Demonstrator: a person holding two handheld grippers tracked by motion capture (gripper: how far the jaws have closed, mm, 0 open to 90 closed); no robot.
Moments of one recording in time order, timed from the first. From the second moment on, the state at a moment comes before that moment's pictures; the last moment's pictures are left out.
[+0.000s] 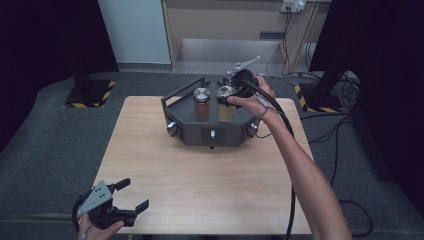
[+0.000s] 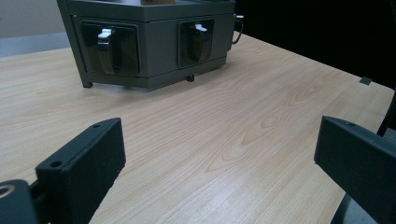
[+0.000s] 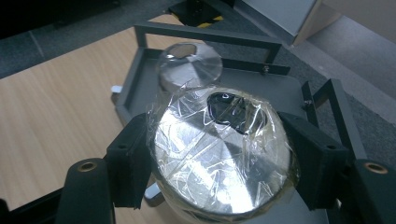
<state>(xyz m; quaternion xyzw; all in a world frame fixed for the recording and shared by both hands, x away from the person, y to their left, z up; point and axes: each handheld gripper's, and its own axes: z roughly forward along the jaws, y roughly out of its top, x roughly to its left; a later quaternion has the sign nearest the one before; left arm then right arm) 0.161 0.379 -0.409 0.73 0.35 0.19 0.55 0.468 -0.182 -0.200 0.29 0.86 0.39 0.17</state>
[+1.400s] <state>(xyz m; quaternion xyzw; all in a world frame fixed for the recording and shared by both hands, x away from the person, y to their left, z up) 0.160 0.379 -0.408 0.73 0.35 0.19 0.55 0.496 -0.161 -0.242 0.34 0.84 0.38 0.18</state>
